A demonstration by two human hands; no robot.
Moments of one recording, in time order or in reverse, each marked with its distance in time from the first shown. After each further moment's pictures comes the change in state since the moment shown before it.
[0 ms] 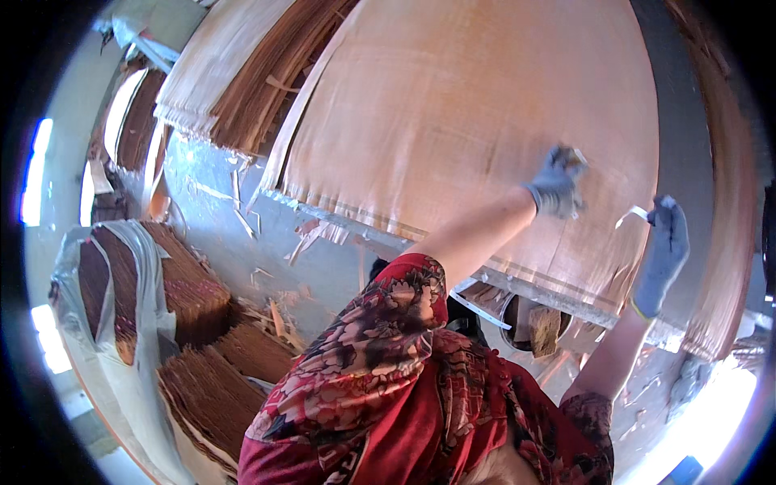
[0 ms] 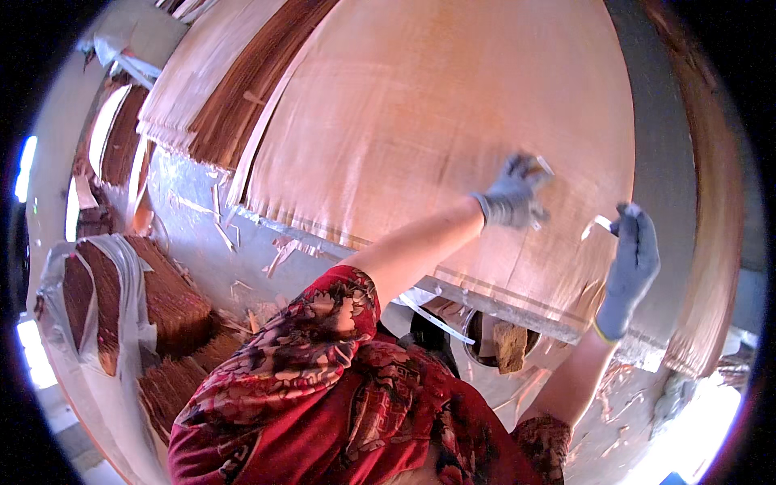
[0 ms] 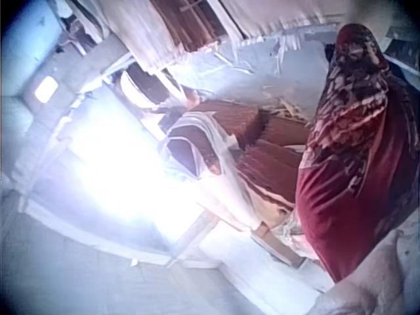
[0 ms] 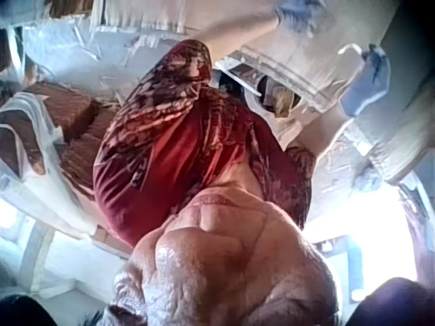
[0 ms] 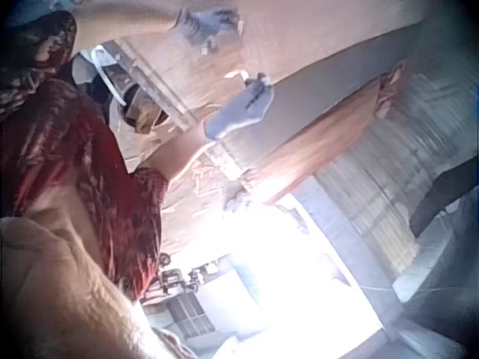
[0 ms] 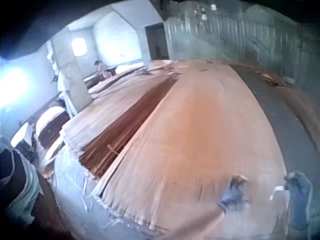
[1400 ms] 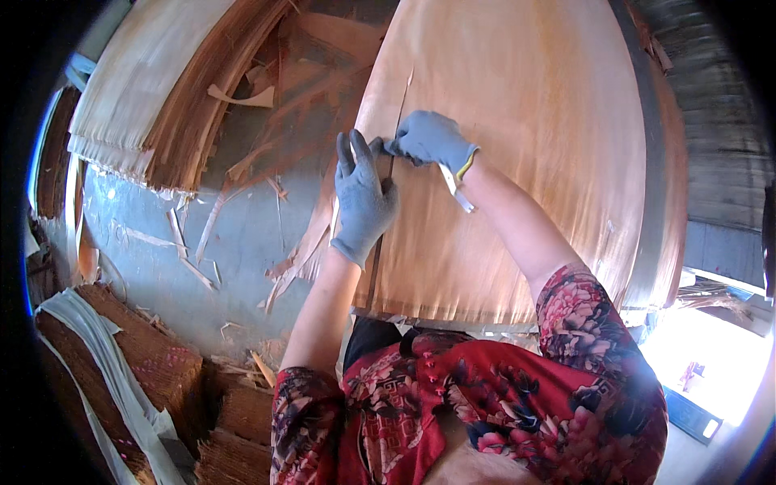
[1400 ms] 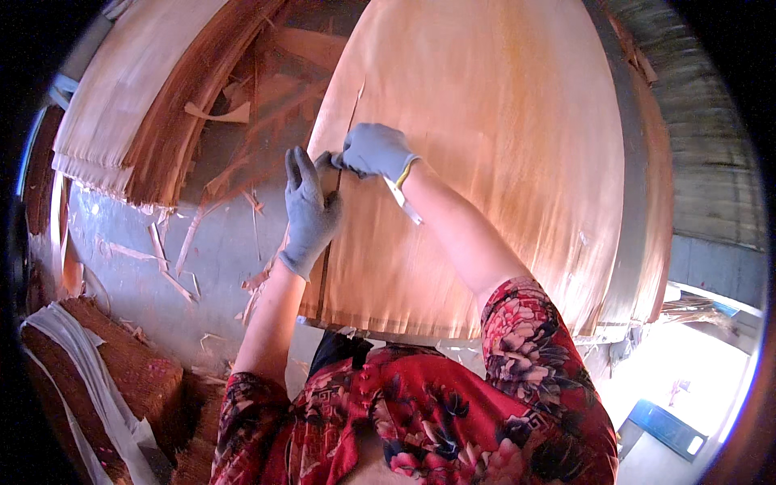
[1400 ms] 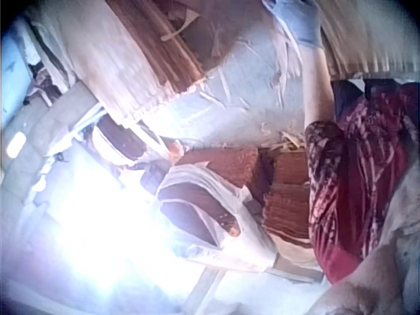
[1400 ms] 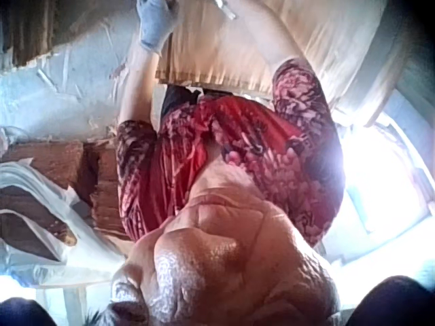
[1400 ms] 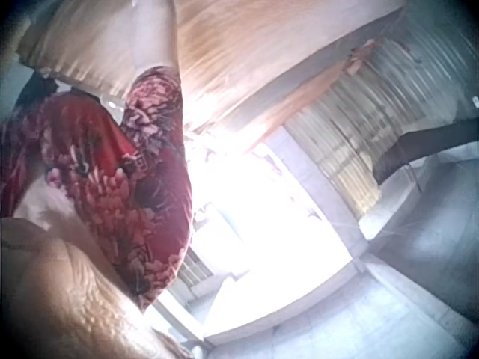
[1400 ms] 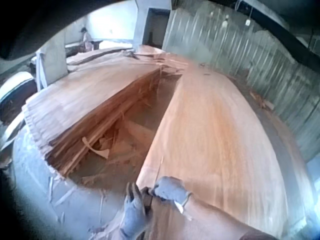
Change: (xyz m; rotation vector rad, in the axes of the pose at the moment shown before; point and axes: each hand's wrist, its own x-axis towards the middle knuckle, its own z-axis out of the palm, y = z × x) left_hand -0.254 -0.335 -0.277 -0.073 0.498 -0.441; right_hand 0.082 -0.136 0.599 -0.765 -1.163 0.108
